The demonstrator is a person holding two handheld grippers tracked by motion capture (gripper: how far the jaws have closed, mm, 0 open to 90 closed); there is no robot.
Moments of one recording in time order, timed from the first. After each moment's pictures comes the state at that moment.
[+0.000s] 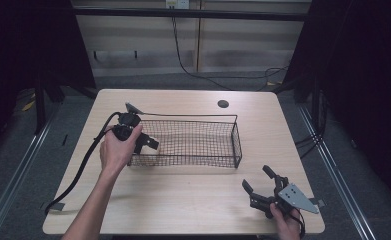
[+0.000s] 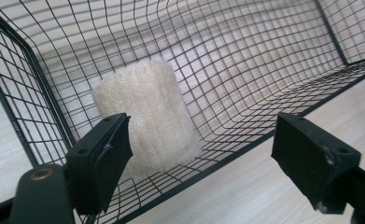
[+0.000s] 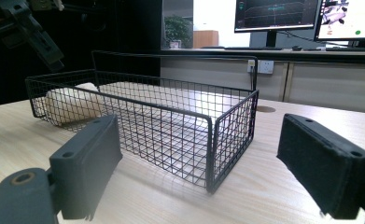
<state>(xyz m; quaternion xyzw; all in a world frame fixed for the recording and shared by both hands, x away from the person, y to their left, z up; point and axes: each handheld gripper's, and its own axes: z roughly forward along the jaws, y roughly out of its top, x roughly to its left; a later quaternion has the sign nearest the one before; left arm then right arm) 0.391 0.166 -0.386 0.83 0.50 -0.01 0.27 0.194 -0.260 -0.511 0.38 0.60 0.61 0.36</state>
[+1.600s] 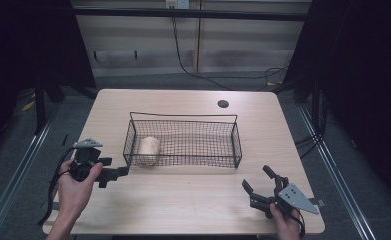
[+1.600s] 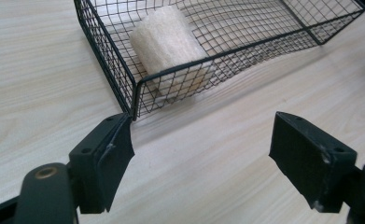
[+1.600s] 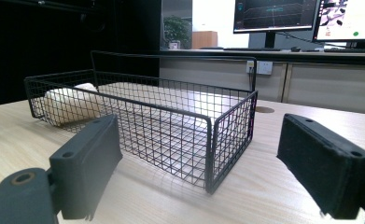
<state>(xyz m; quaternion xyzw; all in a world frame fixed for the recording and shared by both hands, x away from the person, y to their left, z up) 0.287 0.252 -0.401 0.80 0.46 0.06 0.38 0.193 -0.260 -0.511 0.38 0.60 0.60 0.36</state>
